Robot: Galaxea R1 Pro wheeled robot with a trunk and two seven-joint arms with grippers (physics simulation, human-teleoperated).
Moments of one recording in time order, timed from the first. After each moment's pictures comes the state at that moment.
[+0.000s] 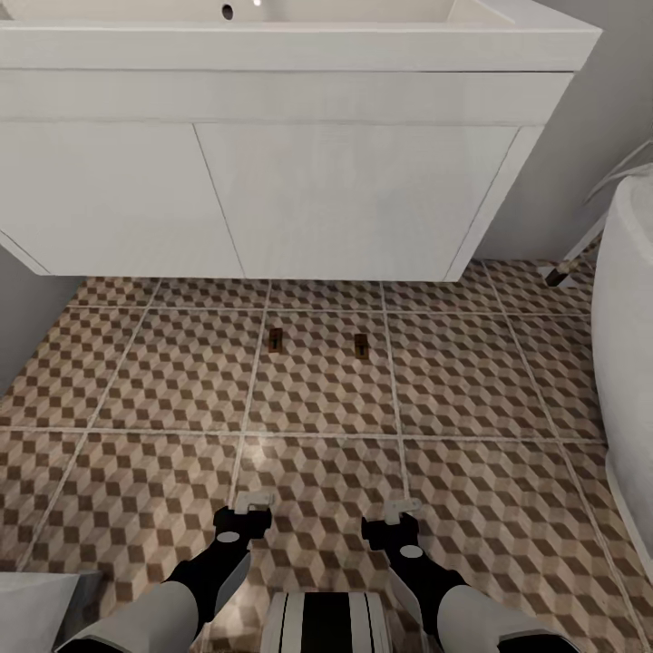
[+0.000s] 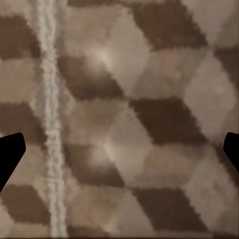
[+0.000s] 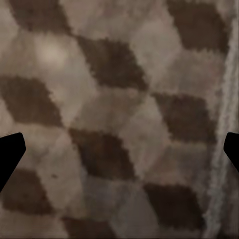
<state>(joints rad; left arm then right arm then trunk) -0.67 -0.10 -0.23 -0.25 0.10 -0.04 0.26 -0.70 0.17 0.05 -0.12 0.09 -0.17 -0.16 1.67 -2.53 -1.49</state>
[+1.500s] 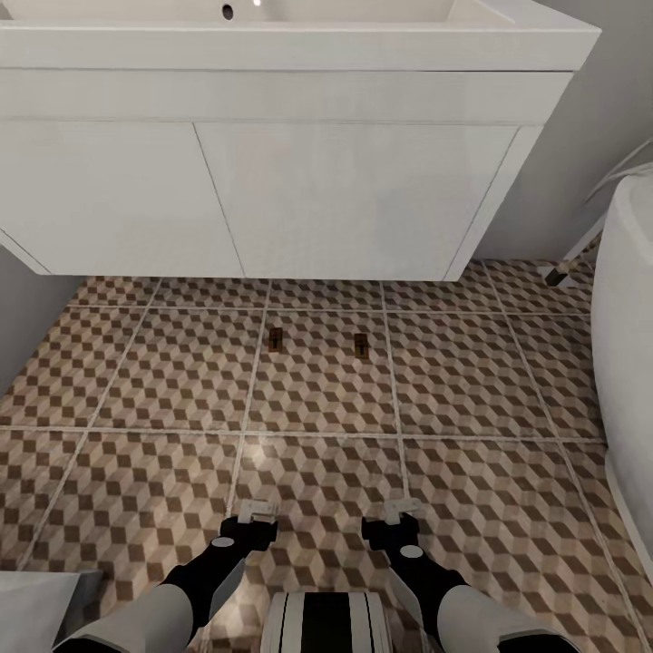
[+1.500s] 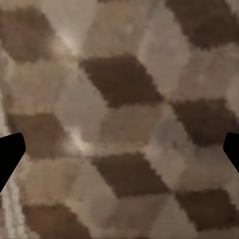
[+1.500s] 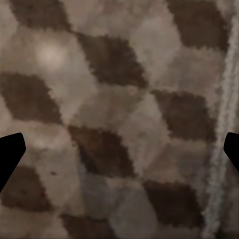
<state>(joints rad) -0.67 -0.09 -0.22 -0.22 0.10 -0.01 0.09 -0.70 0.17 0.05 -0.12 0.09 -0.17 -0.16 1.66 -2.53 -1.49</state>
